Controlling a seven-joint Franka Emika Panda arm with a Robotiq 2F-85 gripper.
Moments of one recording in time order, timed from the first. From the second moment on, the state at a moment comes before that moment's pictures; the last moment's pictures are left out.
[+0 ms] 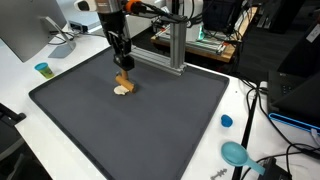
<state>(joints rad) 0.02 0.26 -0.06 -2.02 -0.09 2.28 0.20</state>
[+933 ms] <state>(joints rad) -0.04 0.10 -0.07 -2.00 -0.08 2.22 -0.20</state>
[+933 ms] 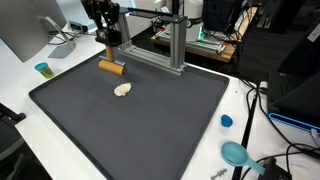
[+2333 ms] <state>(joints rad) -0.09 0.33 0.00 -1.79 -0.01 2.10 -1.05</state>
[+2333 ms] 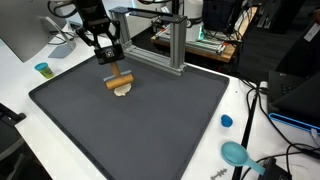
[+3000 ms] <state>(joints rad) -0.13 0.34 0.02 -1.81 0.10 2.11 -1.22</state>
